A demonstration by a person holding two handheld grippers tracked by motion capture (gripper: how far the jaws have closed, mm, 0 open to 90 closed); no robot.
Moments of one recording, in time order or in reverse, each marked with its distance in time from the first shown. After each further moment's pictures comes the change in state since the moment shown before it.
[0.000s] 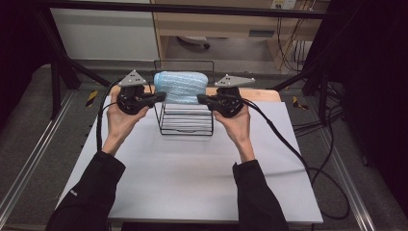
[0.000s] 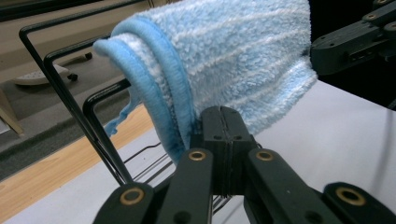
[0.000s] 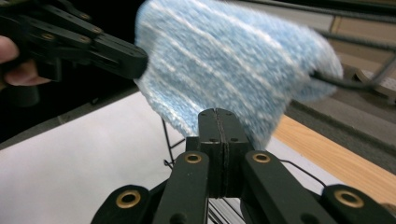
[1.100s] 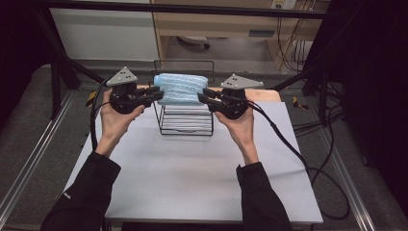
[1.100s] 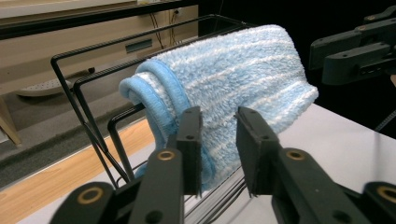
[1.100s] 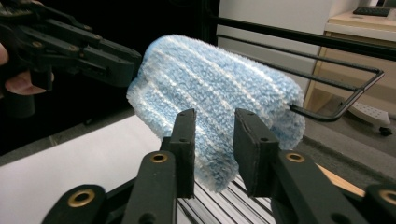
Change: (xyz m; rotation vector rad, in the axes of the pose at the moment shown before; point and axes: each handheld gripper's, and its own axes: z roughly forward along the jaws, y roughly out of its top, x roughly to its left) left arm -0.003 0.008 -0.023 -0.081 0.000 -0.037; right arm 0.006 0.003 -0.018 -0.114 -0.025 -0.034
